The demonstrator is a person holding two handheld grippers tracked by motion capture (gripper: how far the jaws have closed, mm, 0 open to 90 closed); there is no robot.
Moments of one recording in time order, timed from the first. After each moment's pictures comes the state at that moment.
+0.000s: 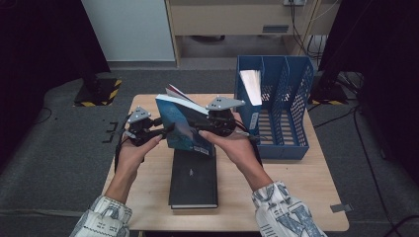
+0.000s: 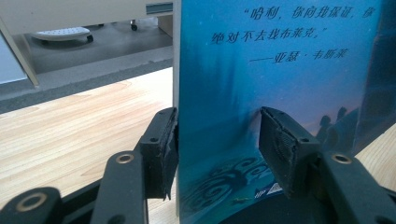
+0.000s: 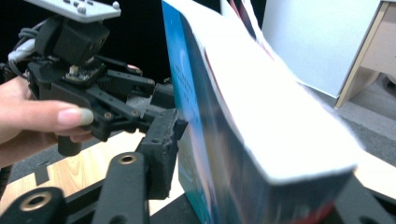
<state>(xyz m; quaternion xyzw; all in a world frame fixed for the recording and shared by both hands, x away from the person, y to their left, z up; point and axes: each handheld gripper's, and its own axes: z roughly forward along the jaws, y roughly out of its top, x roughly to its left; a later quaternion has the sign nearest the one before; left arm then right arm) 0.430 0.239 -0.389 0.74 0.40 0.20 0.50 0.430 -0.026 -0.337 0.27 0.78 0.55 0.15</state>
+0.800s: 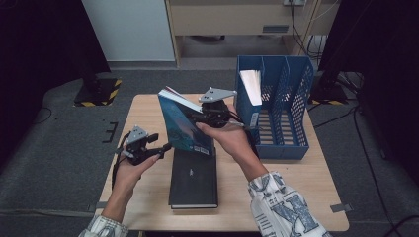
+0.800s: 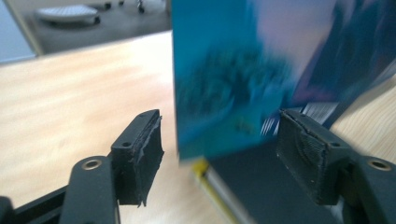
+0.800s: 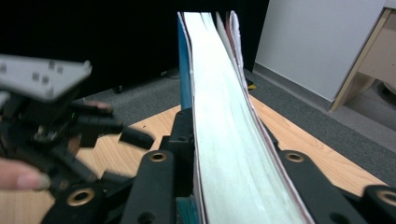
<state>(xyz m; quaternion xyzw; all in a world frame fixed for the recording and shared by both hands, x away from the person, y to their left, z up) 0.388 0.257 -0.447 0.75 0.43 0.21 0.46 0.445 -0.012 -0.325 0.25 0.79 0.53 0.16</state>
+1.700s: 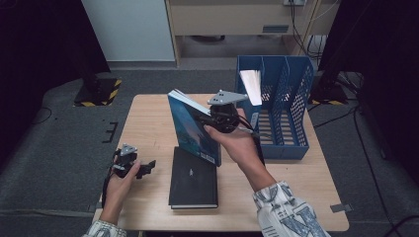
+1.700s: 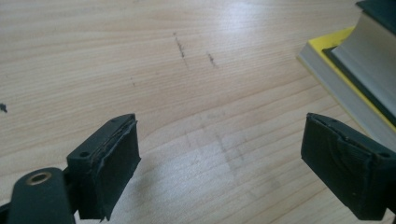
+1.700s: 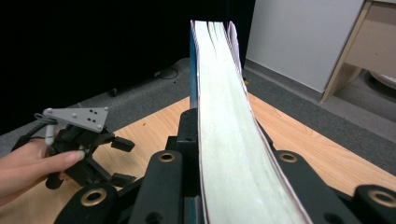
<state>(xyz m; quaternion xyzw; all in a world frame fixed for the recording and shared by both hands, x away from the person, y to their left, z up) 0.393 0.310 -0.517 0.75 0.53 0.19 0.35 0.419 -0.037 -0.312 0.28 0.78 0.53 0.17</state>
